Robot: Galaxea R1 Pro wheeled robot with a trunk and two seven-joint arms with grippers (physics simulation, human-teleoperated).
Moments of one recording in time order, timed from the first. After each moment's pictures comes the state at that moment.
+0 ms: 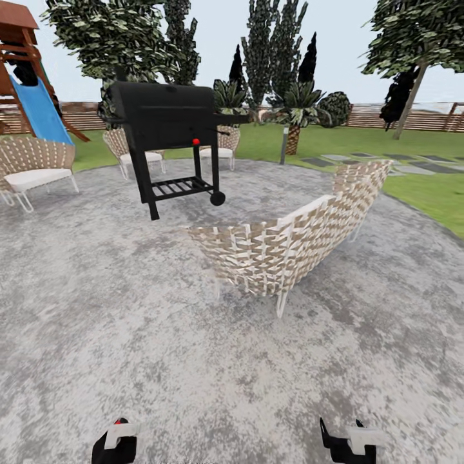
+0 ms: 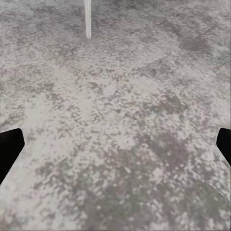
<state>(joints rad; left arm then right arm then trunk) -0.33 0.08 0.06 -0.29 0.01 -0.43 0.01 -0.20 -0.08 -0.08 -0.46 0.01 -0.59 0.00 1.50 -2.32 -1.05</state>
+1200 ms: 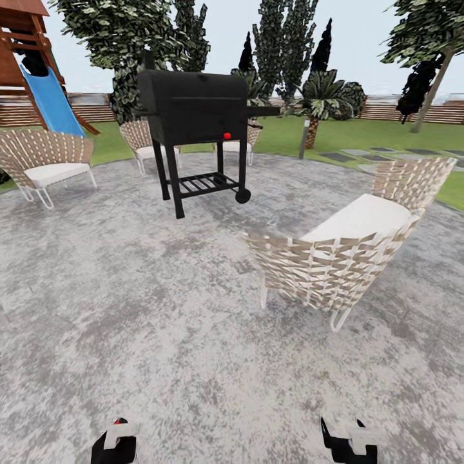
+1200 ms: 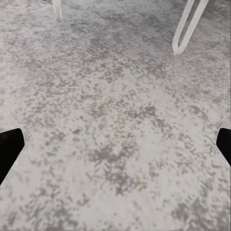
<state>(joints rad) -0.33 0.08 0.06 -0.29 0.01 -0.42 0.02 -0.20 -0.08 -0.08 -0.46 0.01 -0.59 0.00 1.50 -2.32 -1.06</state>
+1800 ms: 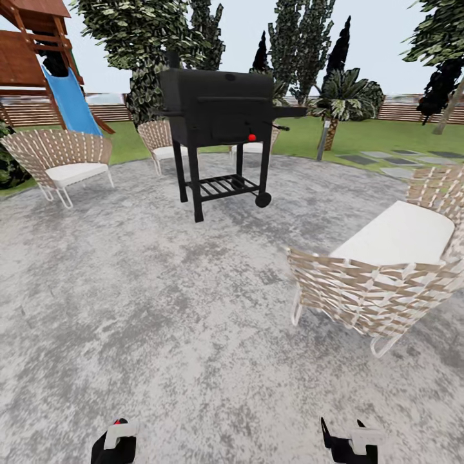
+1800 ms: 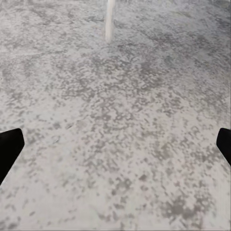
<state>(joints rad) -0.33 0.08 0.06 -0.29 0.01 -0.42 0.02 -0.20 -0.08 -0.08 -0.46 0.01 -0.59 0.00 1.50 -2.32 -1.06</state>
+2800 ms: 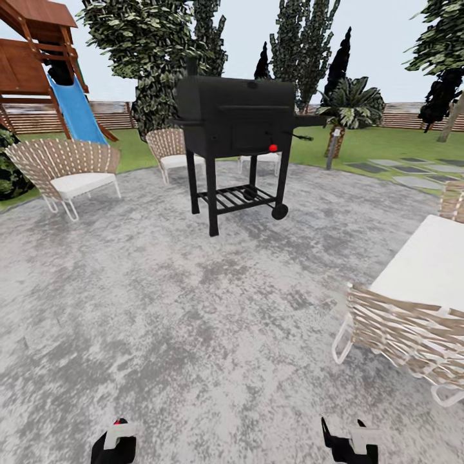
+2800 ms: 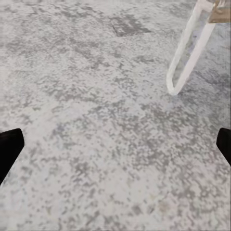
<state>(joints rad) -0.33 0.08 0.06 -0.29 0.01 -0.42 0.02 -0.20 -0.08 -0.08 -0.47 0.01 -0.59 0.00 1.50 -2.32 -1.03</state>
